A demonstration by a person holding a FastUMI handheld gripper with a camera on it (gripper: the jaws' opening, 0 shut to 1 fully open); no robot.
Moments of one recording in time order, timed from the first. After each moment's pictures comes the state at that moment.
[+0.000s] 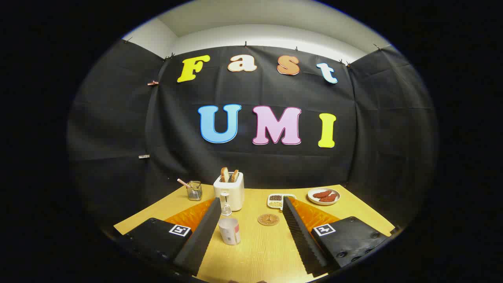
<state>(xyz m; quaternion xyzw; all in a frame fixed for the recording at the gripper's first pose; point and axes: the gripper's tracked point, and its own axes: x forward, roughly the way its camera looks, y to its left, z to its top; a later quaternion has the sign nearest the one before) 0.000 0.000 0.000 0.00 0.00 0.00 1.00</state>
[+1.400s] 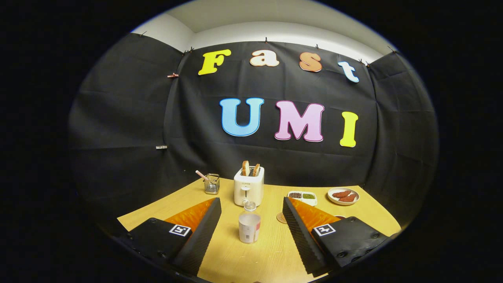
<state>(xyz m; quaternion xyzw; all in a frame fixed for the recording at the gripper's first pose) 0.027 0.065 -0.032 -0.01 0.02 0.05 1.00</state>
